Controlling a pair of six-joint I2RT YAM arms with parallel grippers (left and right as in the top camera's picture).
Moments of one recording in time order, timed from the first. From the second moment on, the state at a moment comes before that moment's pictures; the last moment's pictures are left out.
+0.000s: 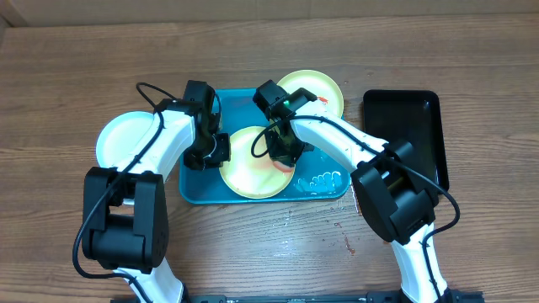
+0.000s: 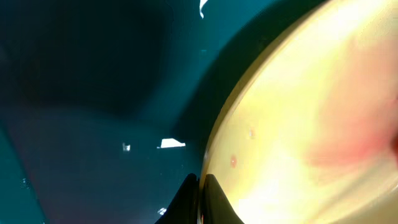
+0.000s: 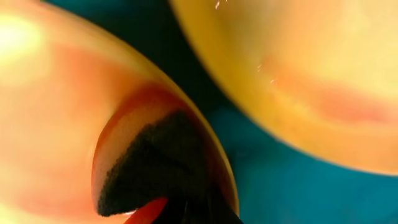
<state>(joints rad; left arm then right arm) -0.15 1.88 1.26 -0.92 0.15 -0.23 0.64 2.22 1.73 -0.99 0.02 0.43</state>
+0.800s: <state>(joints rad) -0.12 1.88 1.26 -0.93 0.09 -0.23 0.61 2.30 1.73 -0.69 -0.54 0.37</state>
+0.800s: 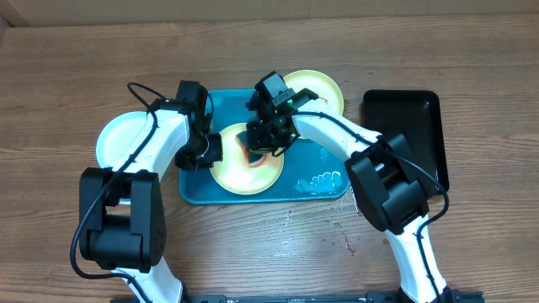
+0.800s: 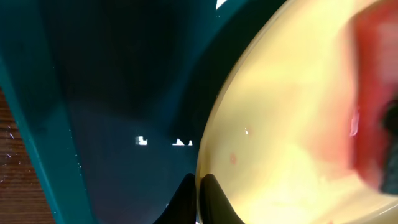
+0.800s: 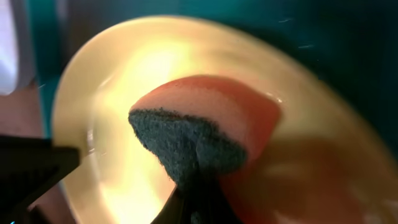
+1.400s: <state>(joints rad) -0.13 1.88 1.26 -0.93 0.13 -0.23 0.59 2.32 1.78 -1.06 -0.61 0.19</state>
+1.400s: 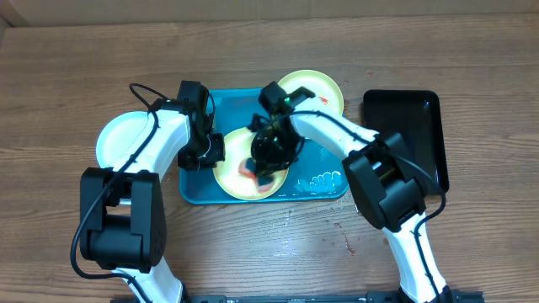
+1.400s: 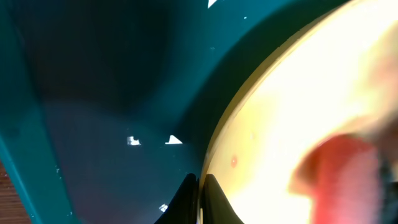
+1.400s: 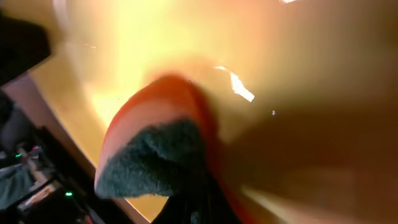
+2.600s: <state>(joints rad) -0.12 1.88 1.26 -0.94 0.09 -0.23 0.70 2.34 1.85 -0.83 -0.44 0.33</state>
